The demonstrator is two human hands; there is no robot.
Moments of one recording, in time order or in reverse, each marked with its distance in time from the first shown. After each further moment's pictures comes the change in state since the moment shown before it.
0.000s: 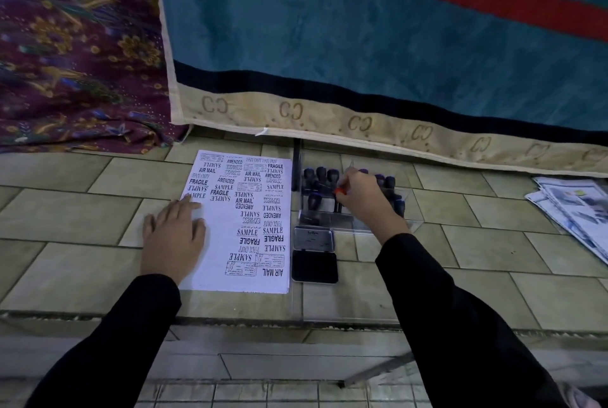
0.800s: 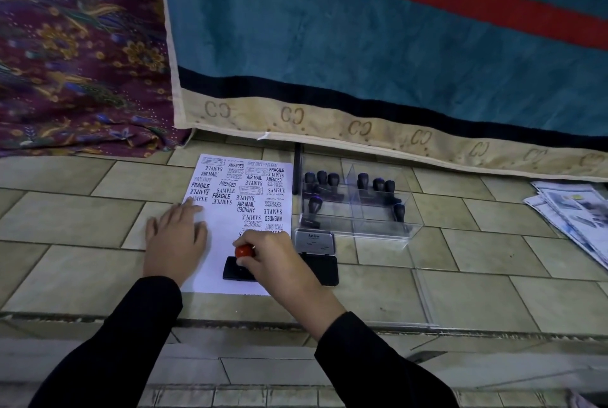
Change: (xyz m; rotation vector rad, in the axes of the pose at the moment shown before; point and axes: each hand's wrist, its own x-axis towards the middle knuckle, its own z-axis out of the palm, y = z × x) left_hand 0.000 0.000 -0.001 -0.023 -0.005 0.000; right_hand -0.107 -0.105 0.071 0.386 -0.179 -0.334
